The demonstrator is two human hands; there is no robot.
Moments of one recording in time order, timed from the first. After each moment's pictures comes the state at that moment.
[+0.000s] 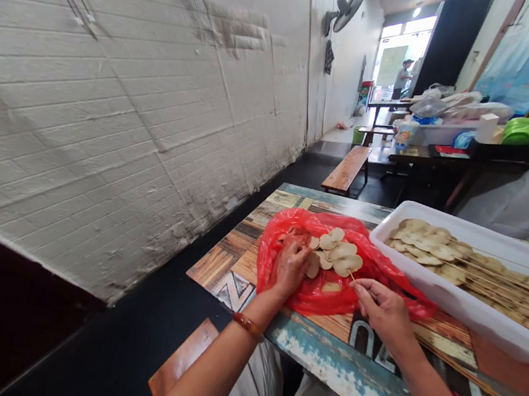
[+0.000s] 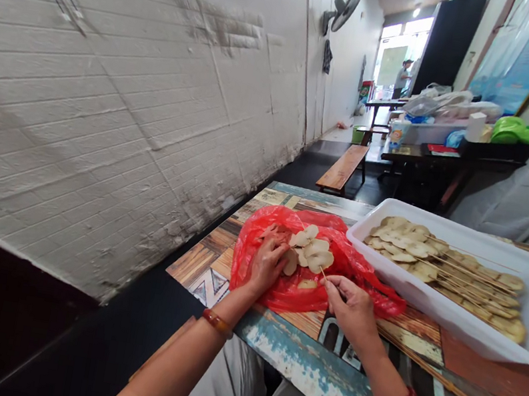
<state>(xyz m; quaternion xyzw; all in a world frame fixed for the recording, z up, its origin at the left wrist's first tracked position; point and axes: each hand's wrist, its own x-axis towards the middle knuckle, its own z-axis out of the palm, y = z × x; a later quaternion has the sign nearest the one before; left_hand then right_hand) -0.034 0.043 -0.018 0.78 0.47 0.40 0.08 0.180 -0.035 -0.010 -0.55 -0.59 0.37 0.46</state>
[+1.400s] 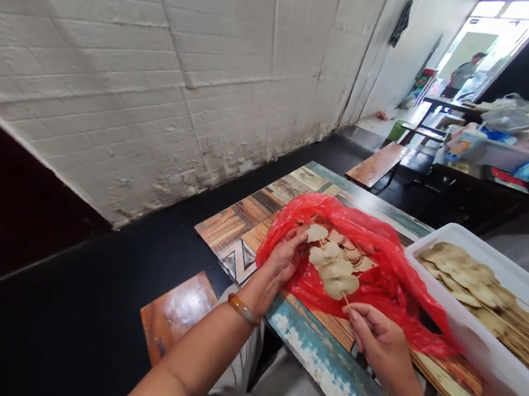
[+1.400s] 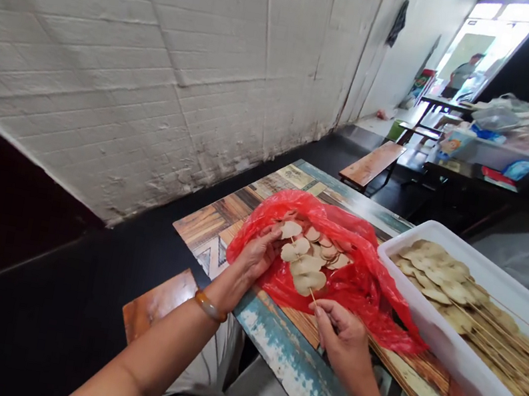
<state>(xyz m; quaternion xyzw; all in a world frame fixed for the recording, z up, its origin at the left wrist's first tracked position) -0.044 0.037 -0.022 0.17 0.31 0.66 0.67 0.163 -0.054 -0.014 -0.53 -0.63 0.46 0.33</state>
